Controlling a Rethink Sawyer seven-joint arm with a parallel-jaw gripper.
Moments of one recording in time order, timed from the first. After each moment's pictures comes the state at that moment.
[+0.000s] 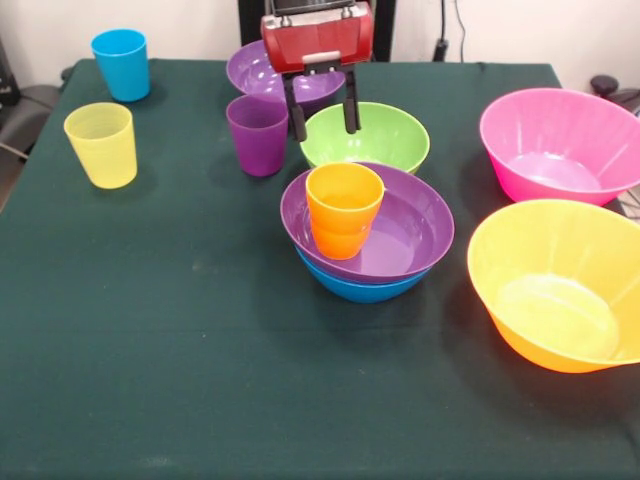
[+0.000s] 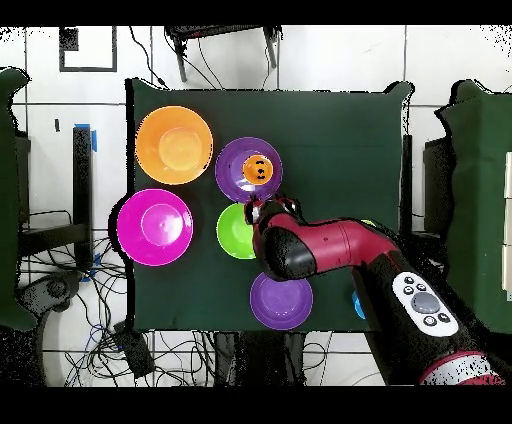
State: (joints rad) arm -0.71 -0.73 0.51 1.94 -0.61 0.13 1.89
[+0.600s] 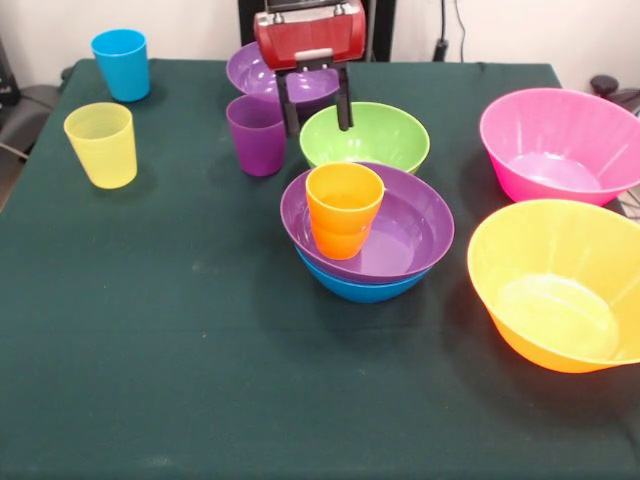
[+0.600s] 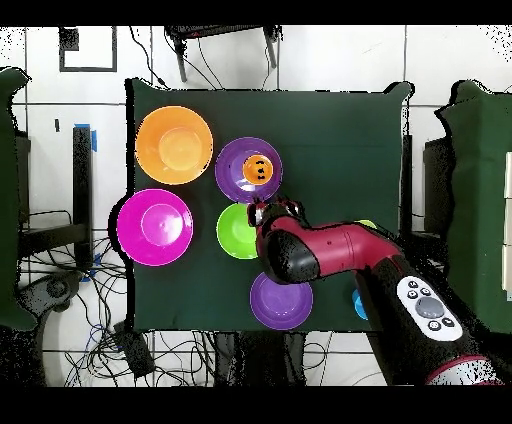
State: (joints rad) arm -0.72 -0.74 0.50 1.96 -0.61 0.12 1.89
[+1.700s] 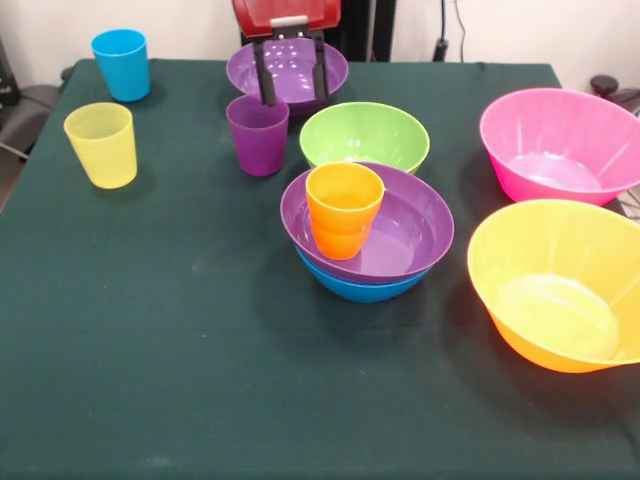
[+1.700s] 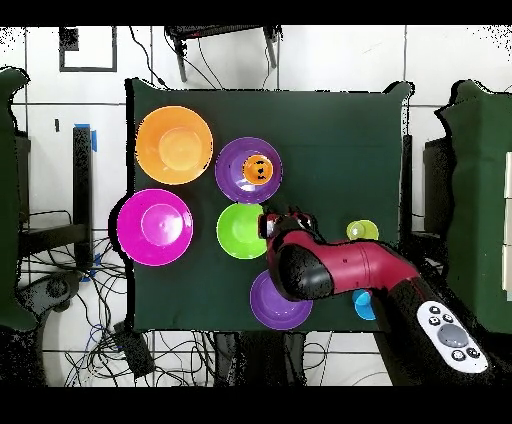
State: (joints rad) arm -0.79 -0.82 0.52 2.05 -0.59 0.12 1.89
